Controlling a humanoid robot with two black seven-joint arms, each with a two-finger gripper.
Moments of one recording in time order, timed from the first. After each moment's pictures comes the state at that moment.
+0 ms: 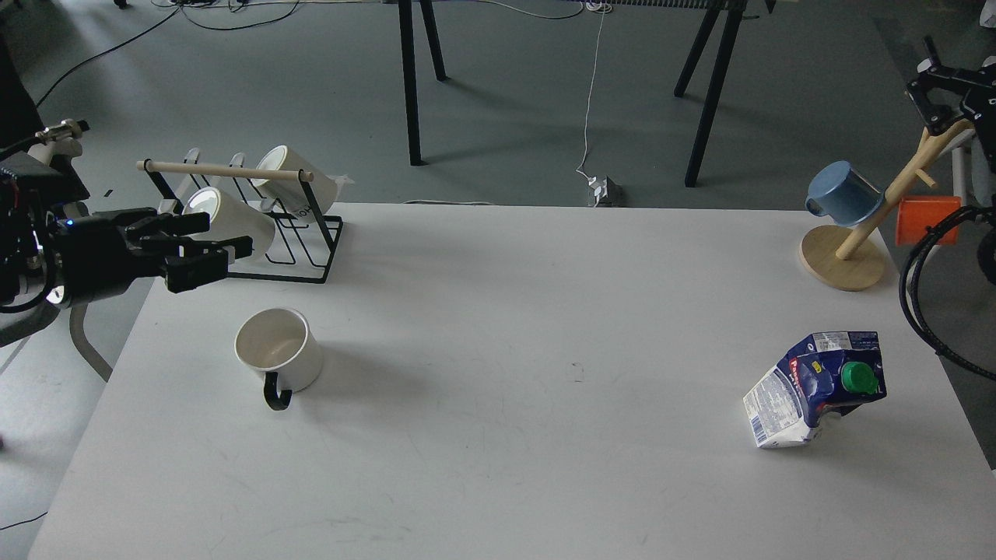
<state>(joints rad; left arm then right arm) -0.51 0.98 -0.73 -1.24 2.07 -0.20 -0.49 0.70 -0.61 1.03 0.70 0.30 0.49 0.13</state>
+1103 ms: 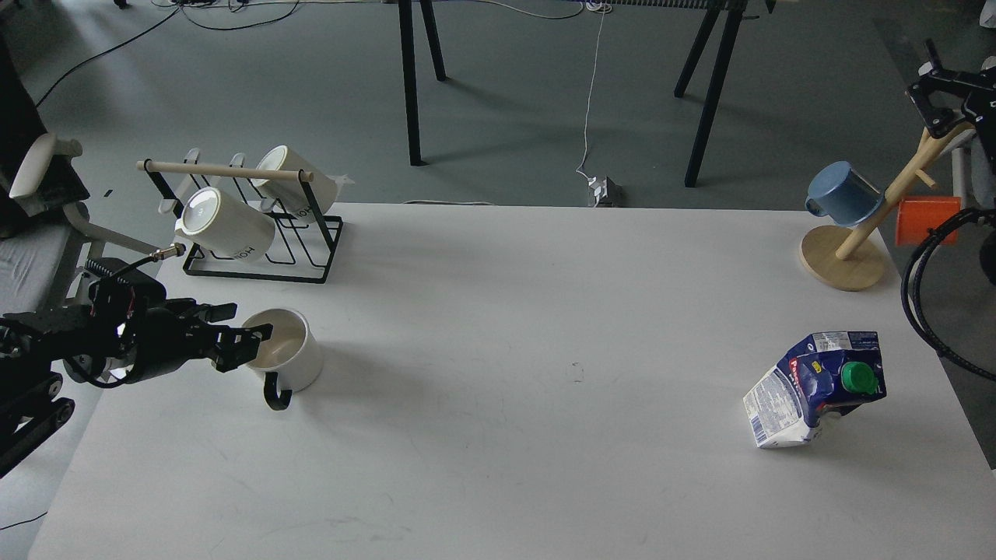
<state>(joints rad) -0.50 0.72 -0.62 -0.93 2.12 -0.14 -0.47 0.70 -0.61 1.02 0.69 0.30 0.49 0.13</state>
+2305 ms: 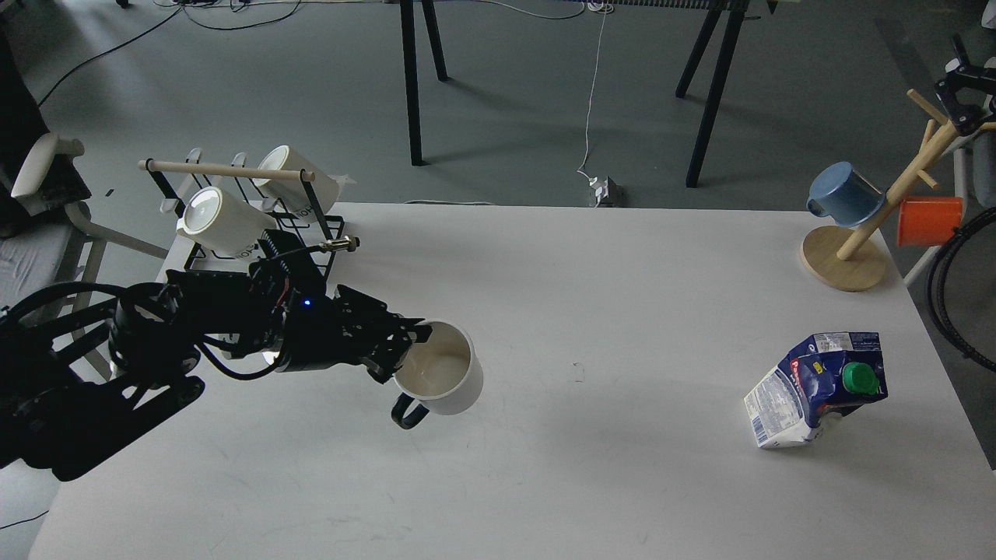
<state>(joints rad) -0.63 0.53 -0.57 -1.46 2.18 -0.44 -0.36 0.70 -0.65 1.03 0.69 0.29 0.49 0.13</state>
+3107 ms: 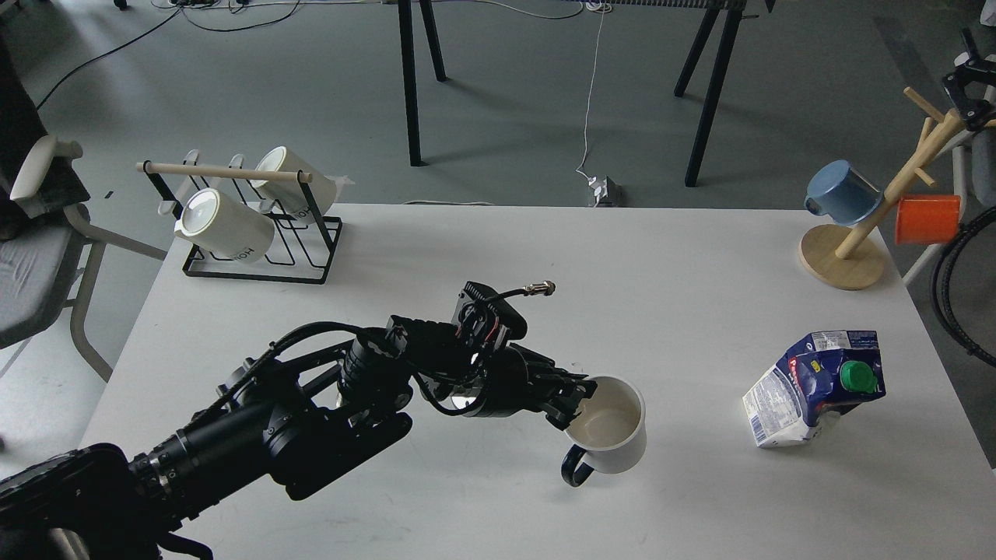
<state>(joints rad) -0.63 0.04 -0.54 -1.14 2.18 -0.49 -0.25 0.70 -0.66 1.03 0.70 0.29 0.49 0.13</state>
